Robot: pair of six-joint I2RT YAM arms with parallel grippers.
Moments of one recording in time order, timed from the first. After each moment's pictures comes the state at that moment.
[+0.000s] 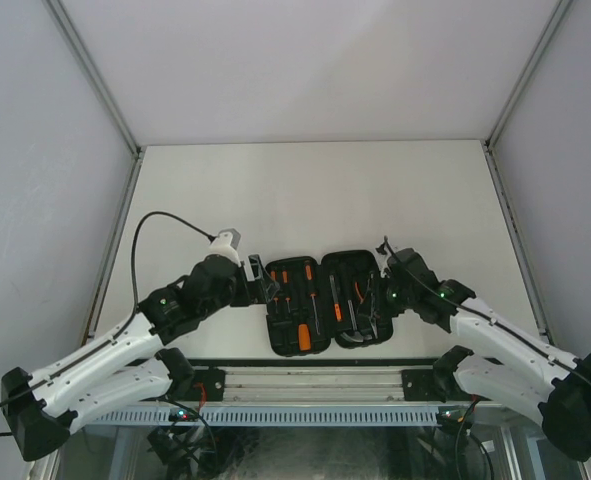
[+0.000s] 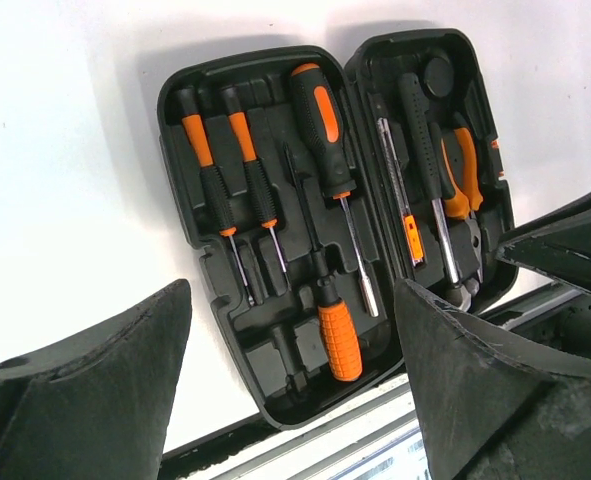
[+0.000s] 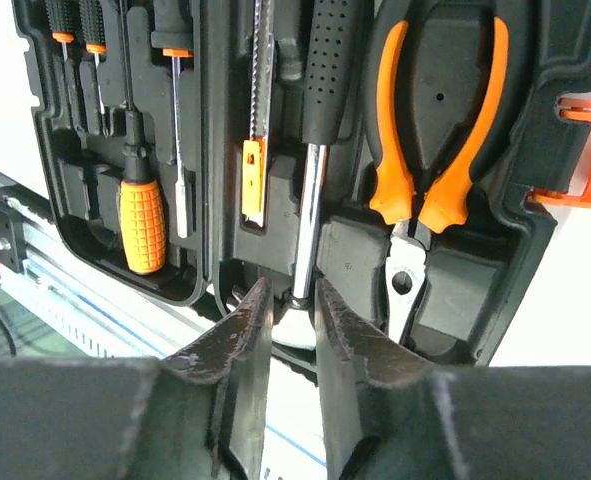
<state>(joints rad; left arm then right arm) -0.84 0.79 0.65 -0.48 -0.21 -0.78 0.62 0.93 0.52 -0.51 -0.24 0.60</state>
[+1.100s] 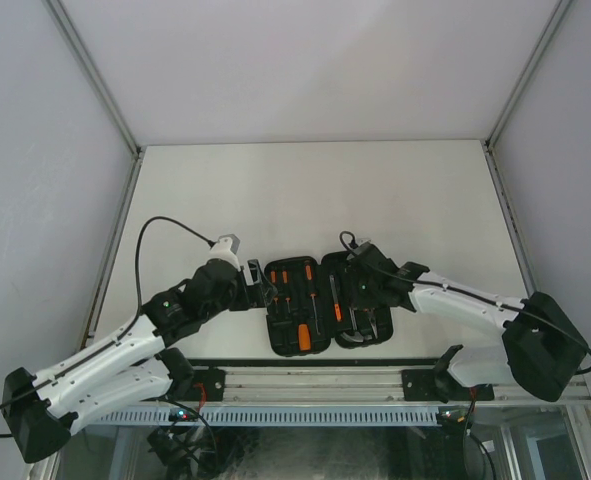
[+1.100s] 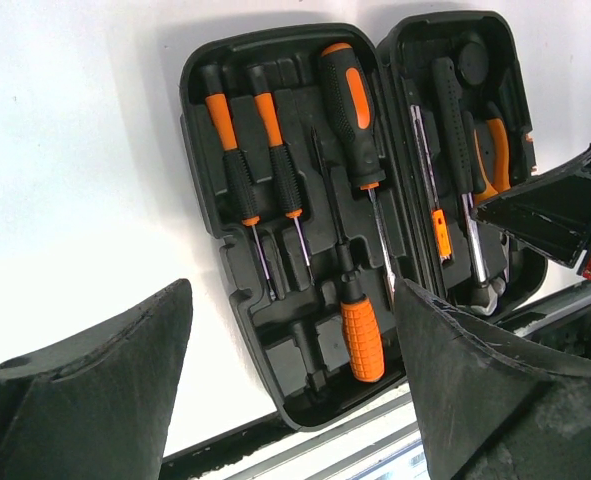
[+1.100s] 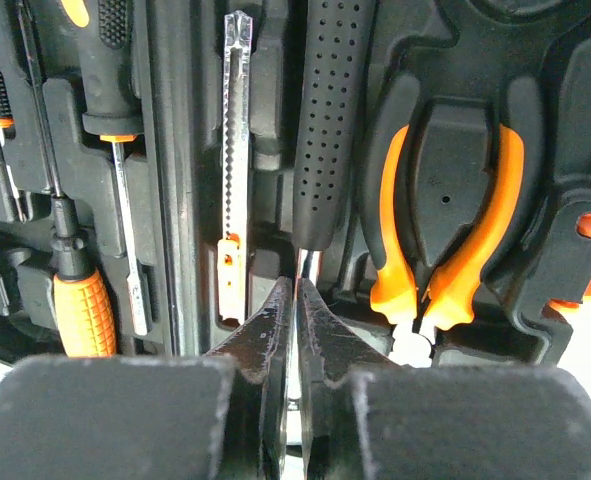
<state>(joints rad) -0.82 0.79 0.58 -0.46 -0.20 -0.79 0.79 1.28 0.69 -0.46 0.03 0.62</state>
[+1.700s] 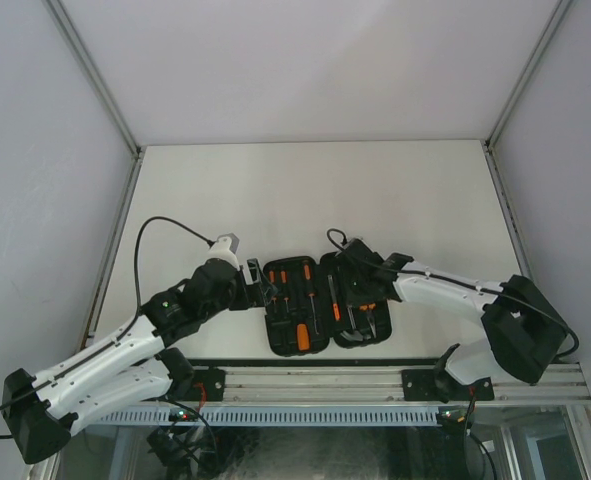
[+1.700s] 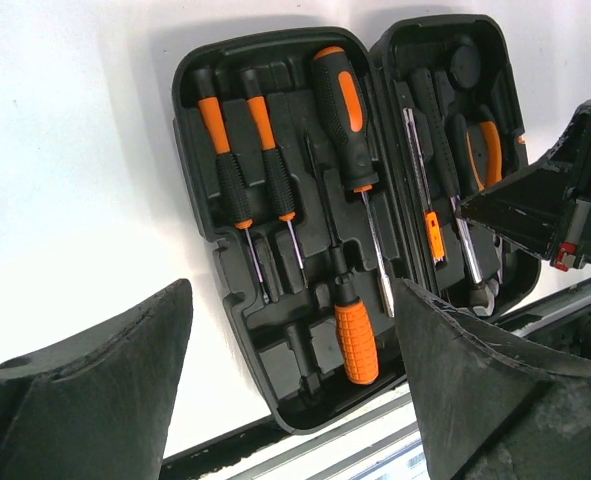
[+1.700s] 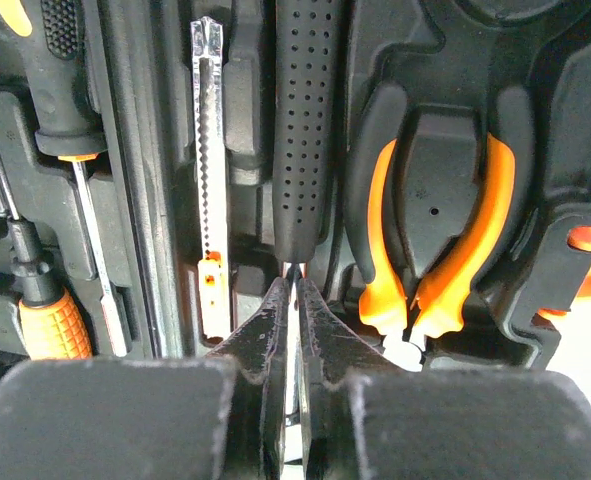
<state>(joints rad) -0.82 0.78 0.58 -0.45 -0.20 -0.79 0.80 1.41 0.78 -0.53 0.06 0.62</state>
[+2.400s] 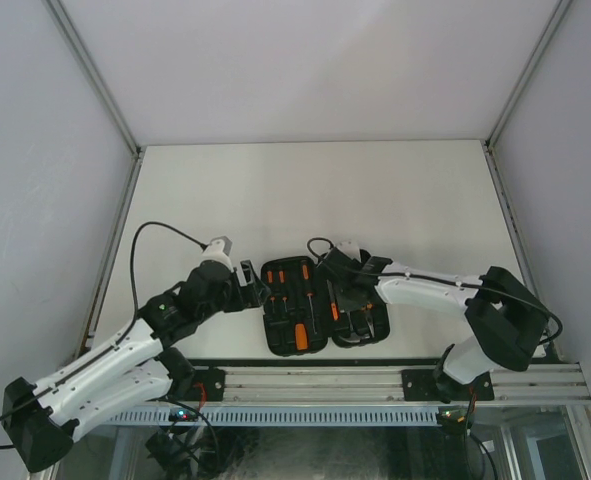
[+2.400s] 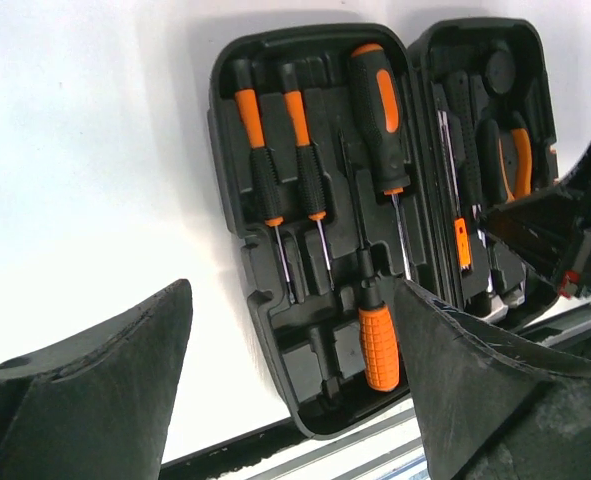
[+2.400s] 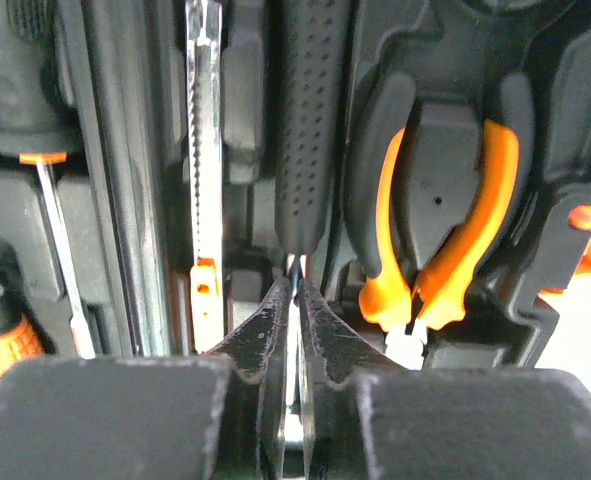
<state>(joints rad) -0.77 0.75 0.54 -0.46 -0.19 -0.79 0.93 1.53 0.88 -0.62 0.25 0.67</state>
